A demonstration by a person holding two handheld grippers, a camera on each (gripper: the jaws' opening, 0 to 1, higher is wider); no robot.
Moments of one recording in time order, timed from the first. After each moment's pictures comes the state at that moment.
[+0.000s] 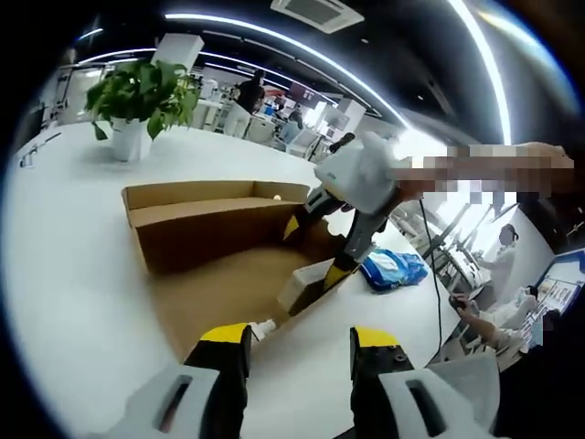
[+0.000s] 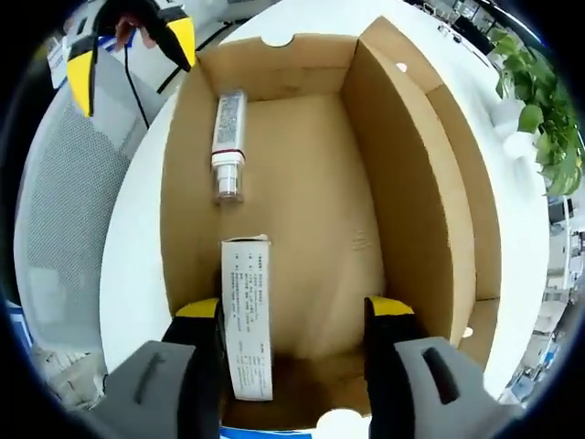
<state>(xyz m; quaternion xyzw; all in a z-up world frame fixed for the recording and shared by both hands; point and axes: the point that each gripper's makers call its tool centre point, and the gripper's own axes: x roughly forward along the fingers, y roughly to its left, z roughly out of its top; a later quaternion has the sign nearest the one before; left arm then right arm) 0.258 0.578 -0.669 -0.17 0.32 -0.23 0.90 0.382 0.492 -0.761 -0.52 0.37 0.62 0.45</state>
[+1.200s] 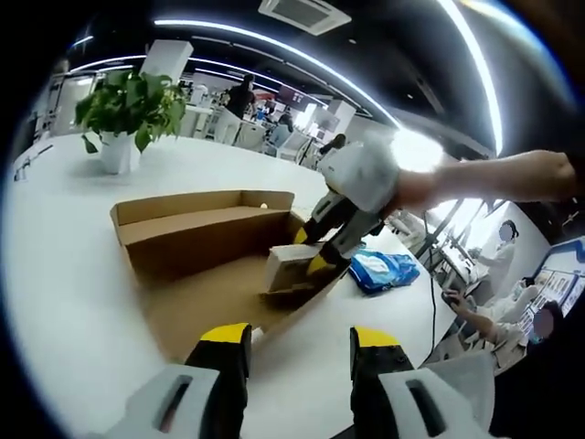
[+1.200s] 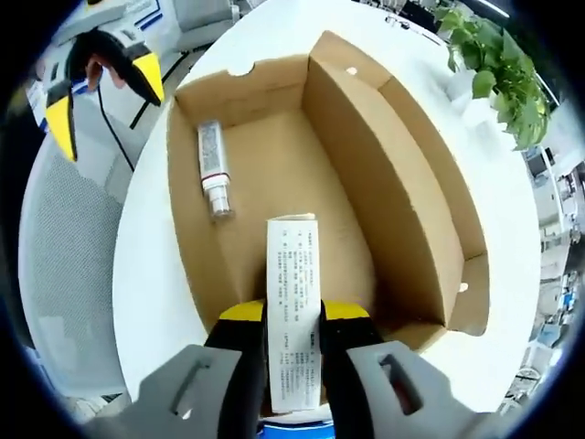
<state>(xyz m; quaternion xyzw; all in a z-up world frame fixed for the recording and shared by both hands) 0.256 0.564 -0.652 -0.15 0.31 -0.25 0.91 0.381 0.485 -0.723 -0.46 0.38 0.59 0.55</state>
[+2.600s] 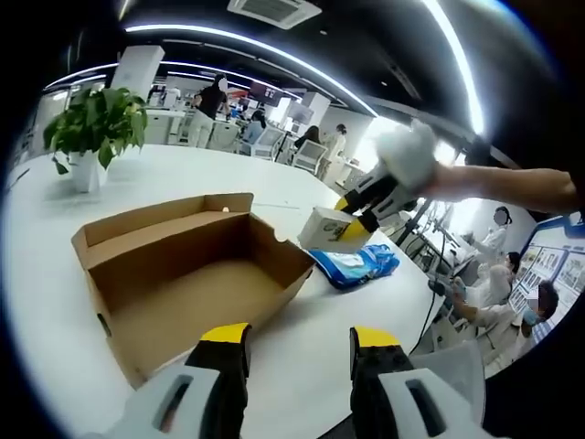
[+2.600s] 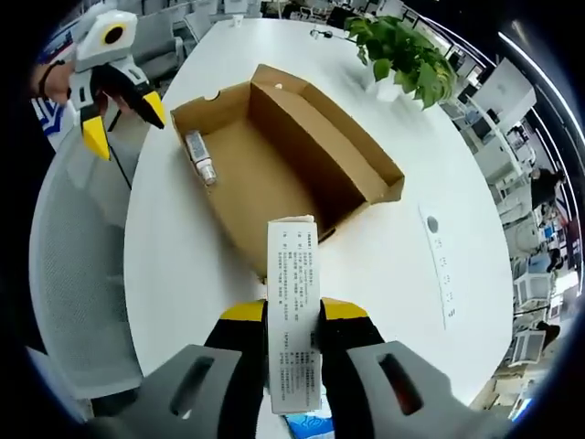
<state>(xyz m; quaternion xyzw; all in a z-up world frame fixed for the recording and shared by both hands) 0.255 0.513 -0.634 -0.12 0.31 -0.31 0.89 0.382 0.359 -0.656 -0.40 0.38 0.50 0.67</state>
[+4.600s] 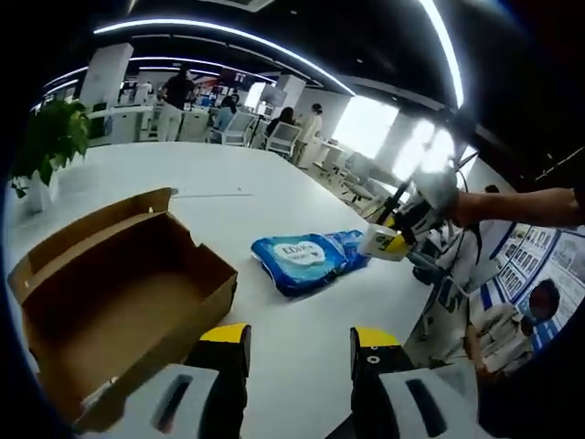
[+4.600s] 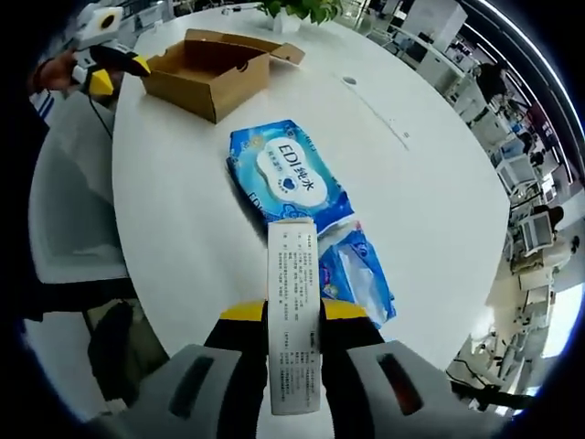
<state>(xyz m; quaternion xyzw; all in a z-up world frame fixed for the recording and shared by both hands) 0.272 0.395 -0.638 -0.09 0.33 -0.35 0.87 0.348 0.097 -0.680 -0.34 0.47 0.37 0.73</state>
